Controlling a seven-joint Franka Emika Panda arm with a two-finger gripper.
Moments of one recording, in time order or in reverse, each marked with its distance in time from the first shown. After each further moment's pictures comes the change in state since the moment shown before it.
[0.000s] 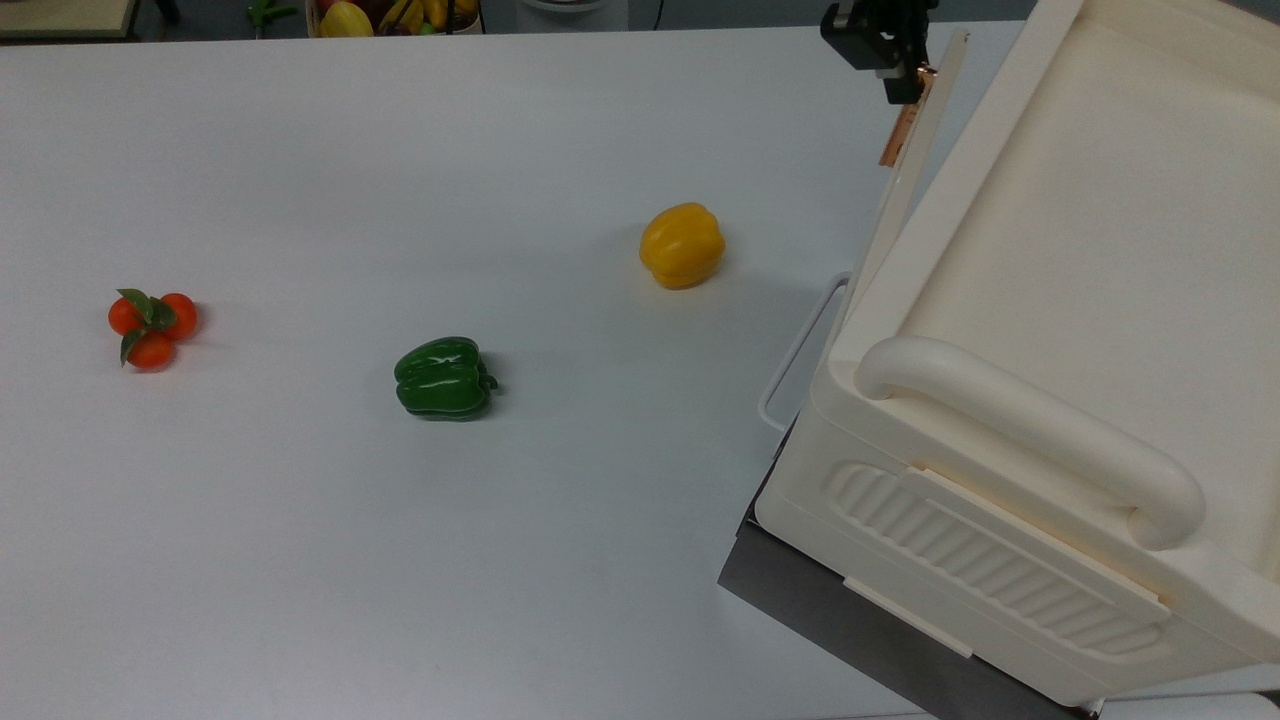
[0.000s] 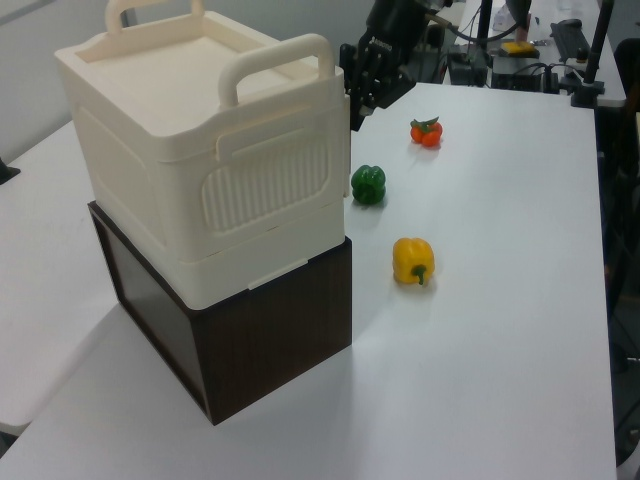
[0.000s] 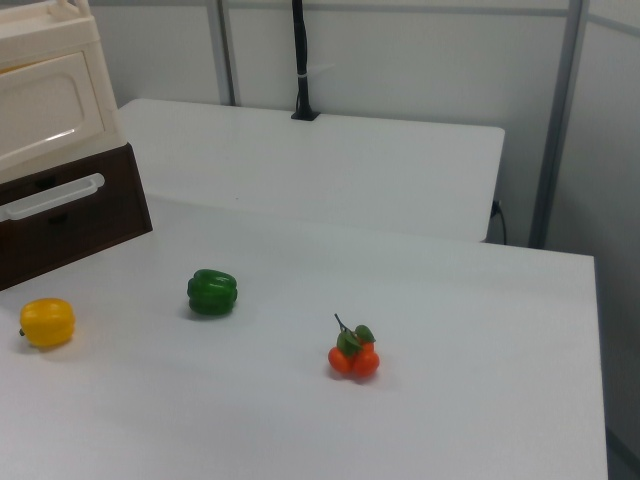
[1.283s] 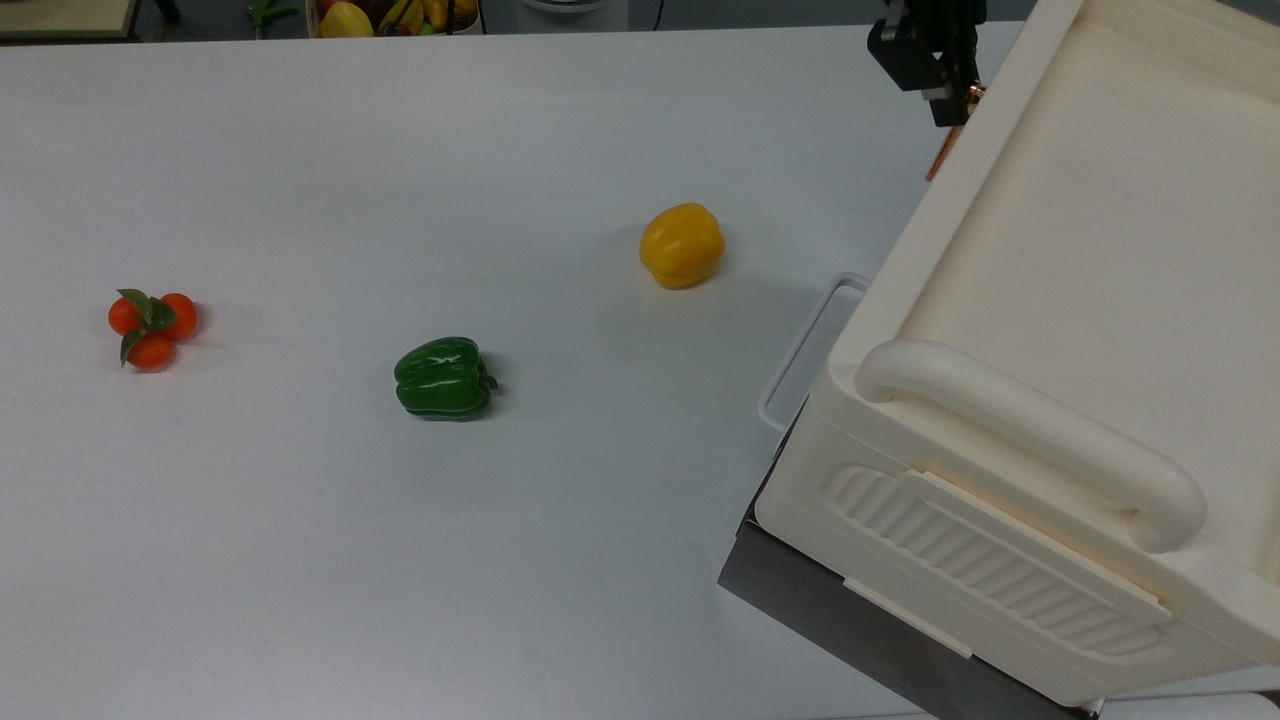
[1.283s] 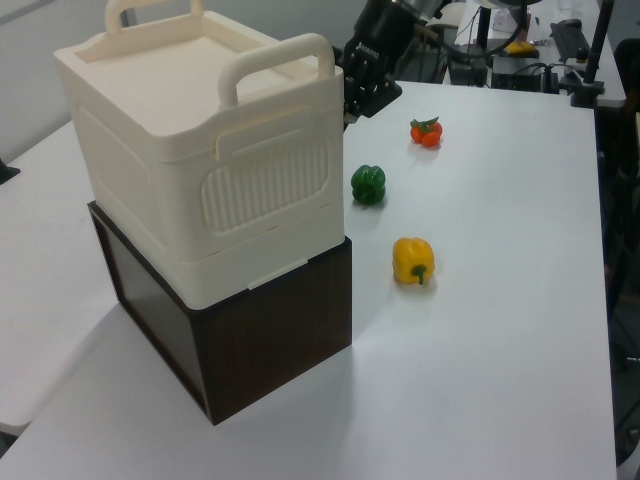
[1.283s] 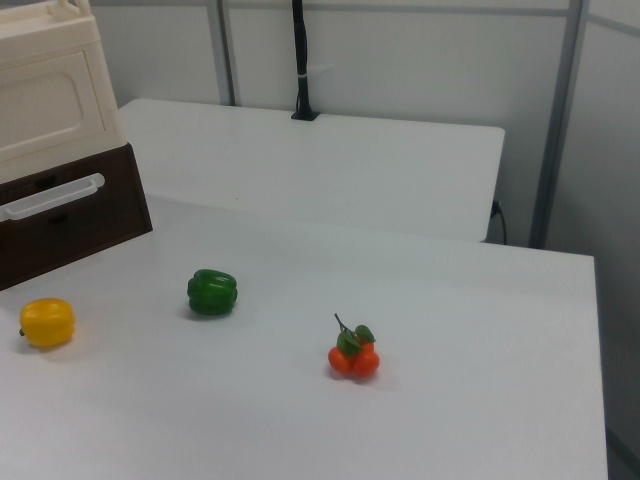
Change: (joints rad) arm 0.055 0.039 -0.003 0.000 -0.006 0.147 -0.003
